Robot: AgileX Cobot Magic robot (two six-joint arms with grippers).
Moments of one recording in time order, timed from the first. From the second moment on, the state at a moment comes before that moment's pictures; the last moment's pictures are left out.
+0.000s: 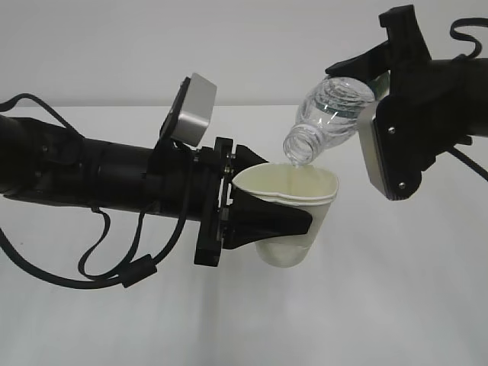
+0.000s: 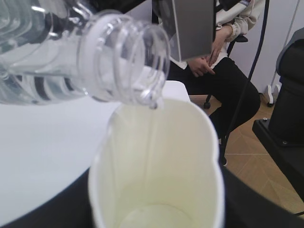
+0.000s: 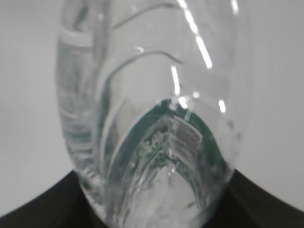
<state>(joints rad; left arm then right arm) -0.53 1.90 -0.96 1.31 -1.15 -0.75 0.30 1.39 -0.80 -1.04 -0.27 -0.81</state>
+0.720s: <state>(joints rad) -0.53 1.90 -0.96 1.31 -1.15 -0.75 0.30 1.39 -0.80 -1.04 -0.27 -0.81</state>
